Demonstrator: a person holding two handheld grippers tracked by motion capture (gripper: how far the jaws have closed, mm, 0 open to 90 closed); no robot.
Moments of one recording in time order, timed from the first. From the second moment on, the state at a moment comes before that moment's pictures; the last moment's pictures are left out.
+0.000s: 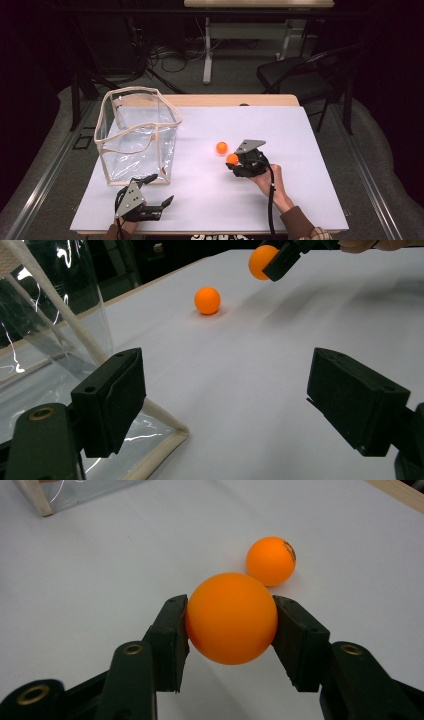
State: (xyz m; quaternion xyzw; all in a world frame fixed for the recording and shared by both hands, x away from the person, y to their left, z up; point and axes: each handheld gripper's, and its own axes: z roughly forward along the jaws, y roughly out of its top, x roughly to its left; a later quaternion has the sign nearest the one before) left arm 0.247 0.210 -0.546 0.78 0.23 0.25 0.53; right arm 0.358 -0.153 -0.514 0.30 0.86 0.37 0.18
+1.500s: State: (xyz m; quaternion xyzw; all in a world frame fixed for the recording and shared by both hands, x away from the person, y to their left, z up) left arm 0.247 0.209 -0.546 0.78 0.23 0.25 0.53; right arm 0.351 -0.157 -0.481 0.30 0.85 0.39 0.18
